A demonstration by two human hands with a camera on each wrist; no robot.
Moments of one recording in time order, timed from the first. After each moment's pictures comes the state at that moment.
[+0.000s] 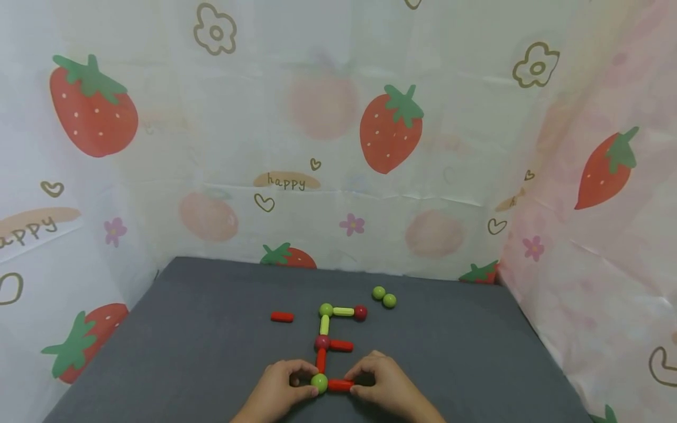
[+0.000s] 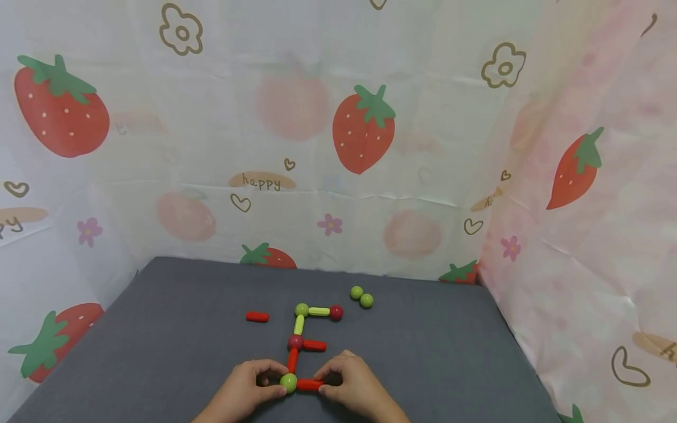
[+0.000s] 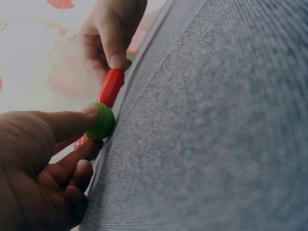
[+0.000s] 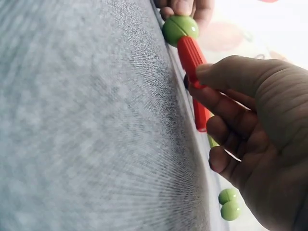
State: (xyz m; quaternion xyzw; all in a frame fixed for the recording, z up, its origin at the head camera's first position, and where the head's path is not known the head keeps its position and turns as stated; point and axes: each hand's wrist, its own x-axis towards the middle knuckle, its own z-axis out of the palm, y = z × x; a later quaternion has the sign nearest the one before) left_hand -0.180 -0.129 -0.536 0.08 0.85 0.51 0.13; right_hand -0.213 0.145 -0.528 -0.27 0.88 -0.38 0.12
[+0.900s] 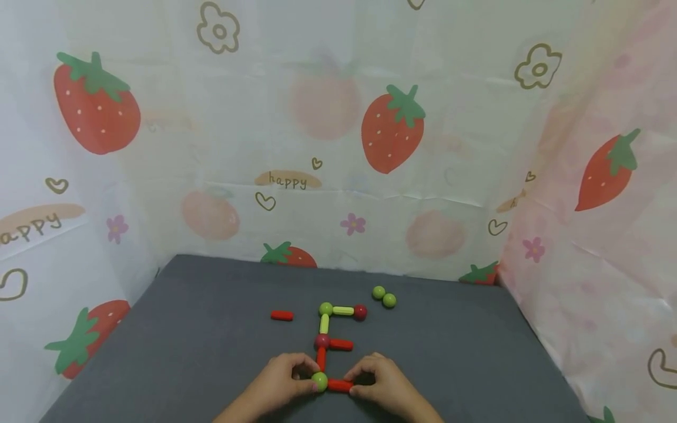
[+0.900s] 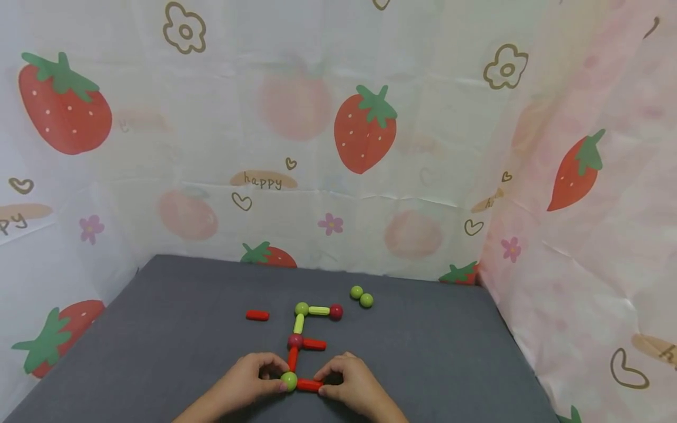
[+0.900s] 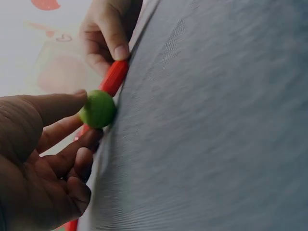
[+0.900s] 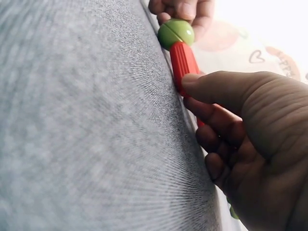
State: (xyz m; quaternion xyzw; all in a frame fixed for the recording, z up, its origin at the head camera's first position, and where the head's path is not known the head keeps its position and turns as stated) left_hand -0.186 -0.132 -0.525 0.13 0.84 0.50 0.14; right_hand -0.214 0.146 -0.537 -0.24 0.87 -0.41 0.15
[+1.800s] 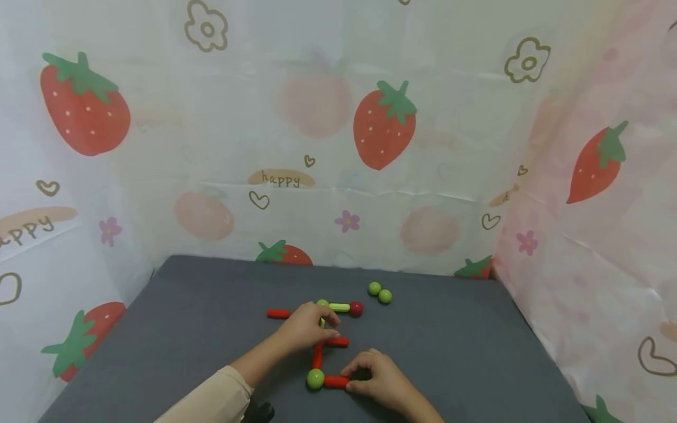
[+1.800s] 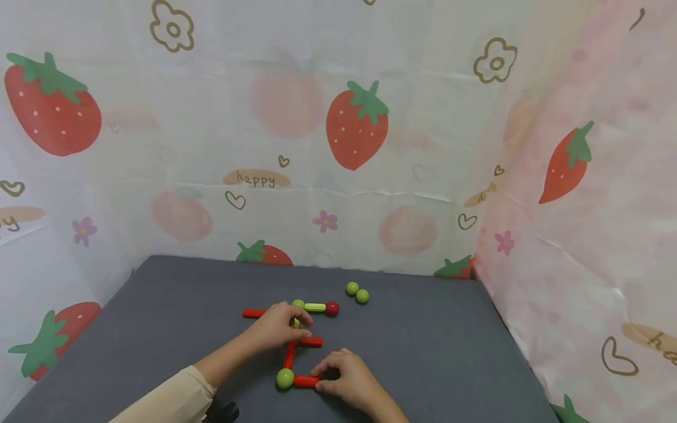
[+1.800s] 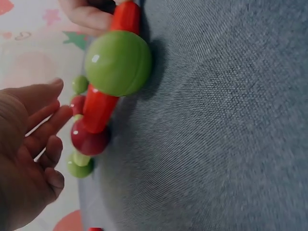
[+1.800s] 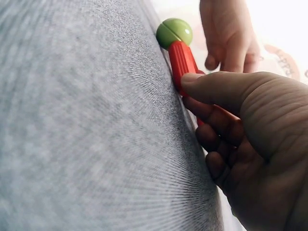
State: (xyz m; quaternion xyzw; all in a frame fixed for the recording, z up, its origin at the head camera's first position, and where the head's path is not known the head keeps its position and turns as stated) left_hand -0.273 -0.094 -0.498 0.23 0.90 0.37 0.07; right_hand -0.215 0.149 -0.537 -0.24 0.86 -0.42 0.14
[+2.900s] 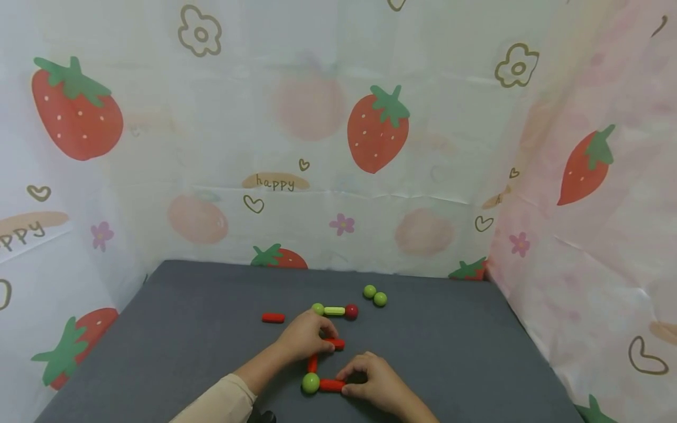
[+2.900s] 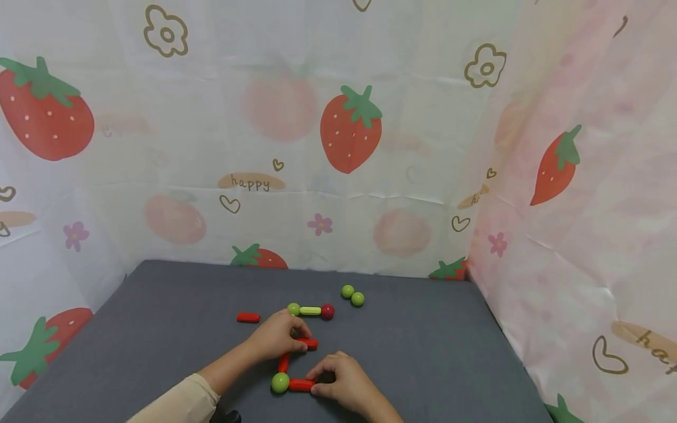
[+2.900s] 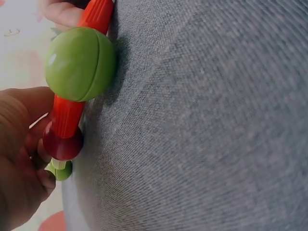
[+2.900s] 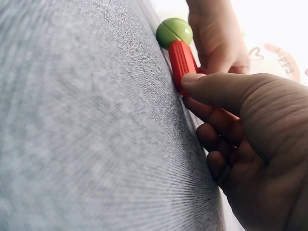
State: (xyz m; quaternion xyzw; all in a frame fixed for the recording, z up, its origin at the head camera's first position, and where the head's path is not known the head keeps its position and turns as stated) left_hand -0.279 -0.082 -0.519 0.24 0.92 0.30 0.04; right_hand -0.216 0.152 -0.540 -0.24 0.86 -0.43 0.15
